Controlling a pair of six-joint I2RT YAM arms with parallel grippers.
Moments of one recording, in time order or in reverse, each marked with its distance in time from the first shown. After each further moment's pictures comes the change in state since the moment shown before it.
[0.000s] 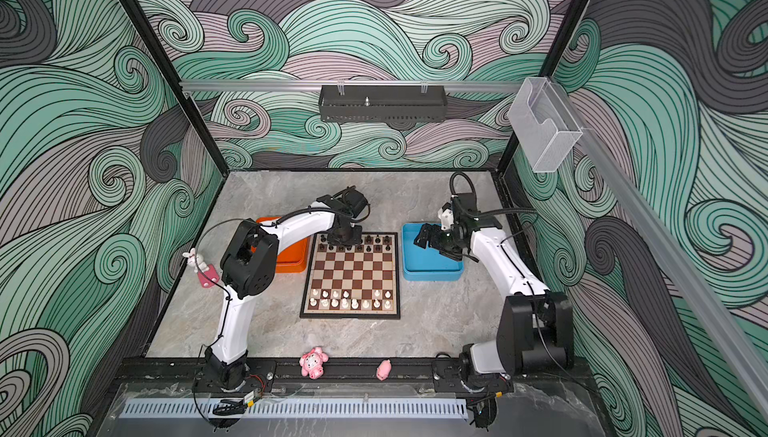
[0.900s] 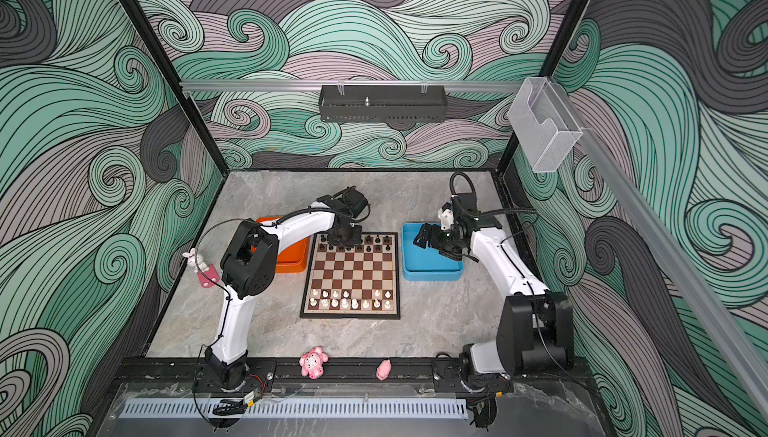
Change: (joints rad) left arm 0.000 0.000 0.000 0.000 -0.011 -0.007; right arm 0.000 0.000 0.000 0.000 -0.007 0.000
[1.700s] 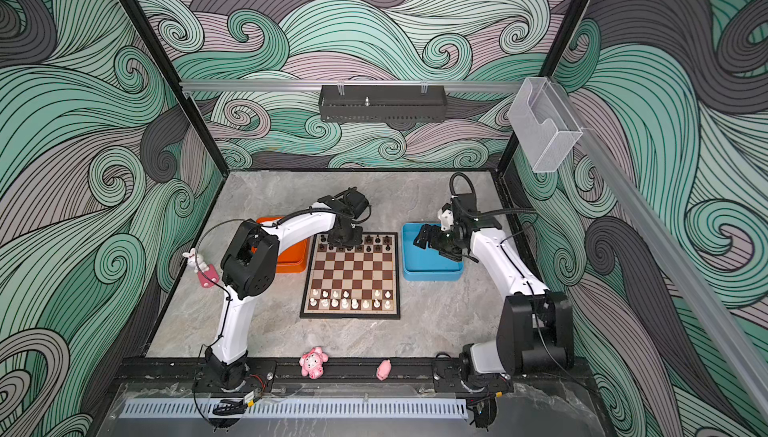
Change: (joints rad) left arm -0.010 -0.002 0.000 -0.012 0.000 -0.001; right arm 0.000 0.000 -0.006 0.000 0.000 0.000
